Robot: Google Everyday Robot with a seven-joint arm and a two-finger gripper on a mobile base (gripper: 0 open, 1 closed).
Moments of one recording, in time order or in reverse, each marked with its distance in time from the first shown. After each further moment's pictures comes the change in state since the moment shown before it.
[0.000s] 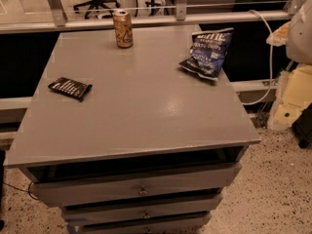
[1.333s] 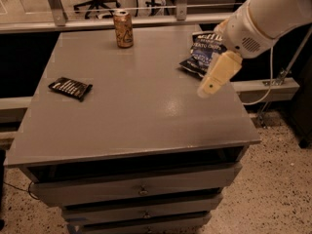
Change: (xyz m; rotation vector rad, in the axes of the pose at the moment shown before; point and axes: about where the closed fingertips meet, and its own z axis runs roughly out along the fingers) arm -0.100 -0.072 0.071 0.038 -0.332 0.058
